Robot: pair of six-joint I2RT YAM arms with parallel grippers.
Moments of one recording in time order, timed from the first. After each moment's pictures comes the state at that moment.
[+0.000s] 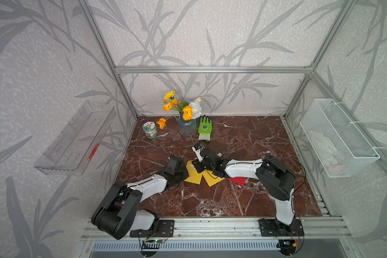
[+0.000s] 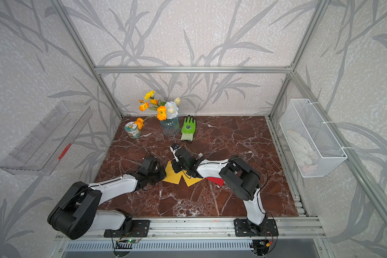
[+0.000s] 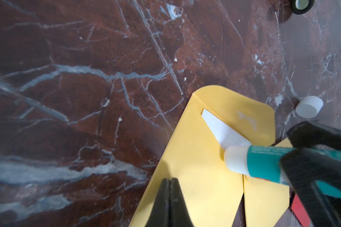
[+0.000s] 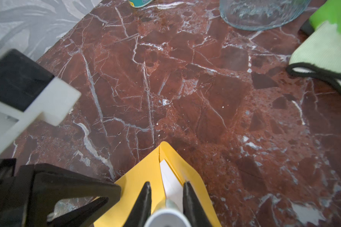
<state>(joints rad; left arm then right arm) -0.42 1.36 0.46 -0.07 0.06 -0.83 0.91 1.98 1.15 0.18 0.00 0.32</state>
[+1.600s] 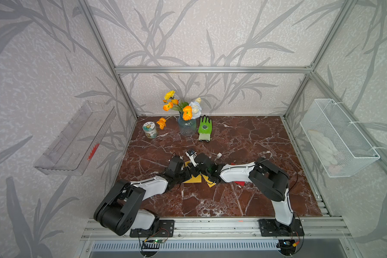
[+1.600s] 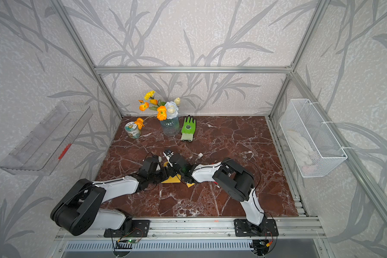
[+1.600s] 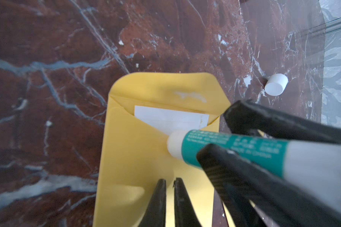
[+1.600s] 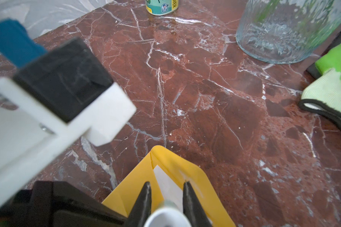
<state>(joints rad) -0.43 1.41 0.41 0.13 0.18 -0.79 0.99 2.06 1.18 0.29 0.12 0.20</state>
